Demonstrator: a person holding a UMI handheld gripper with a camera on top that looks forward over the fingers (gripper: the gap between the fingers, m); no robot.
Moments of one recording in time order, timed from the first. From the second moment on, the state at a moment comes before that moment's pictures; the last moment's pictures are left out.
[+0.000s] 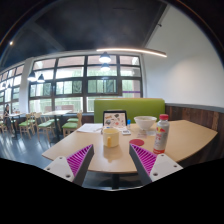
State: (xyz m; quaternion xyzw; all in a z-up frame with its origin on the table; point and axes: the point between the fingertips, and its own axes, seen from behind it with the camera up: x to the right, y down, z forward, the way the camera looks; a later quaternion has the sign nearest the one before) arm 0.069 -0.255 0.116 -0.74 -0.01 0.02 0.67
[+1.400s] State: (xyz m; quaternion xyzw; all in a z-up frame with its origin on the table) arm 0.256 -0.023 0.160 -0.69 -0.19 -0.39 0.58
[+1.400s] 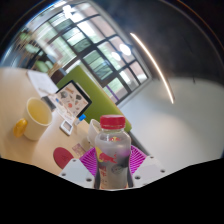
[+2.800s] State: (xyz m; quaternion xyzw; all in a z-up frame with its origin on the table) arm 0.194 0.079 0.105 -0.72 0.02 -0.01 0.69
